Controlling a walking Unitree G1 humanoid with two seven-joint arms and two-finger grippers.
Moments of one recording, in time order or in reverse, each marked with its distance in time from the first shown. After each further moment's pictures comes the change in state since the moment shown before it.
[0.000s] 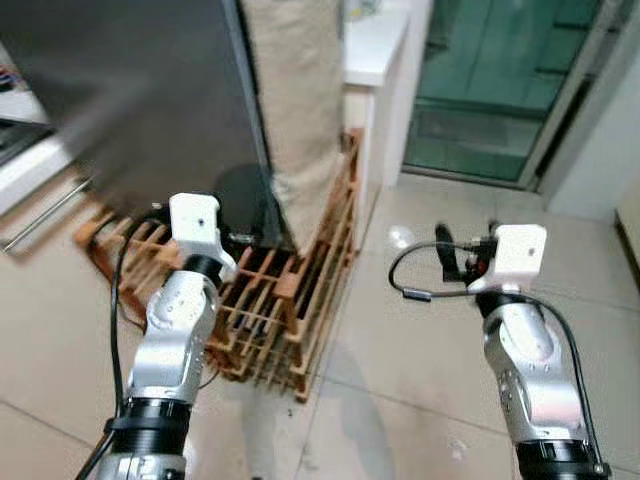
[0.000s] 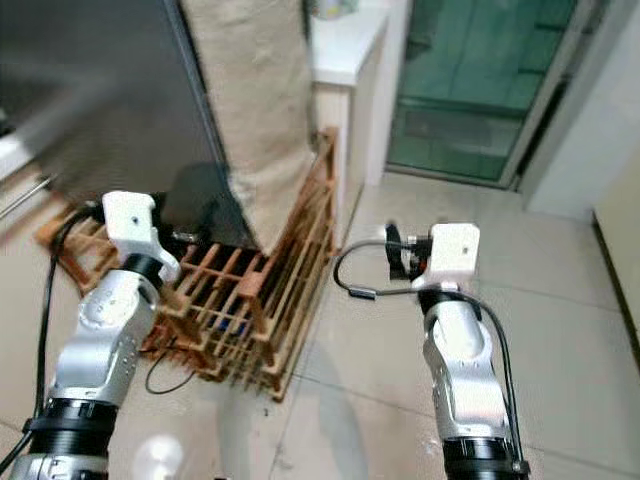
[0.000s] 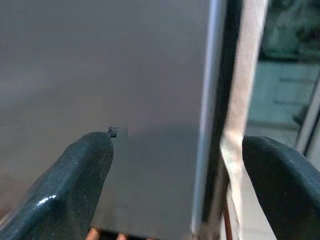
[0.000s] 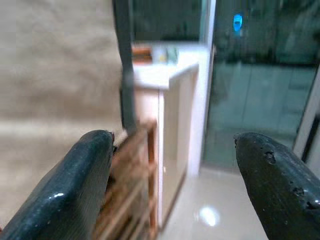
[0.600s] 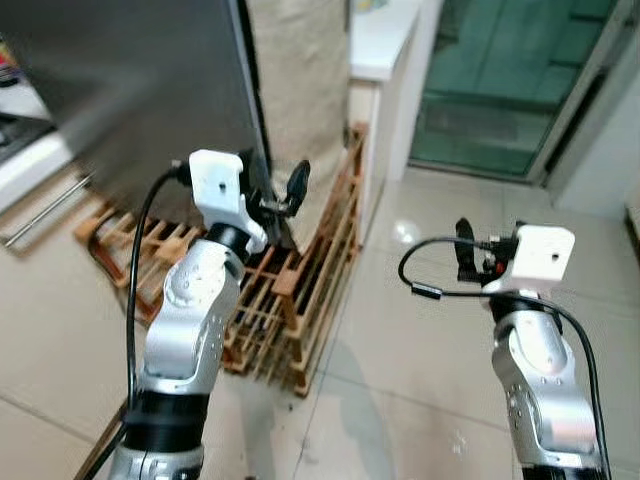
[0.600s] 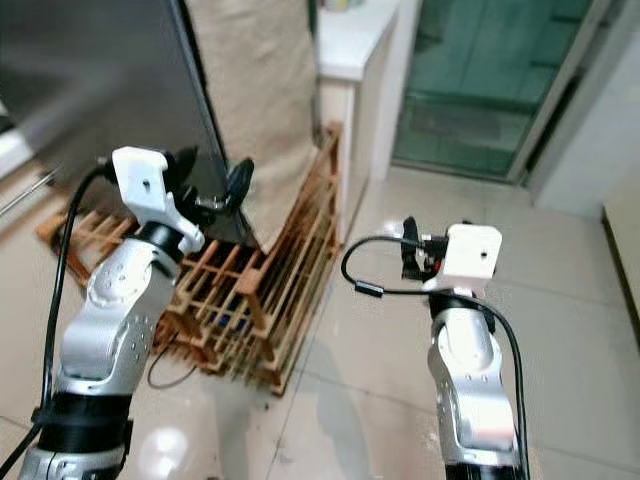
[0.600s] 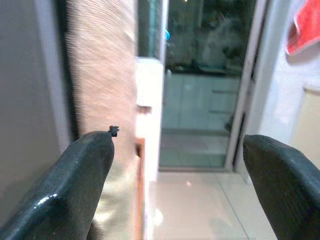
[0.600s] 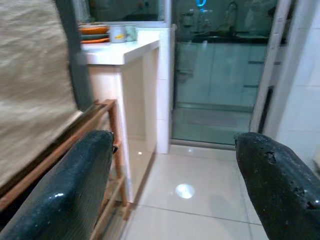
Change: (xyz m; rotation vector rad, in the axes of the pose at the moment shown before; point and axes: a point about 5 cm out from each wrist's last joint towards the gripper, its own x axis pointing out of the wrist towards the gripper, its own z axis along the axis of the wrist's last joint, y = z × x) left arm 0.000 -0.037 0.032 -0.083 -0.073 -0.162; right arm -0.019 -0.004 -0.003 -0.029 0.055 -0.075
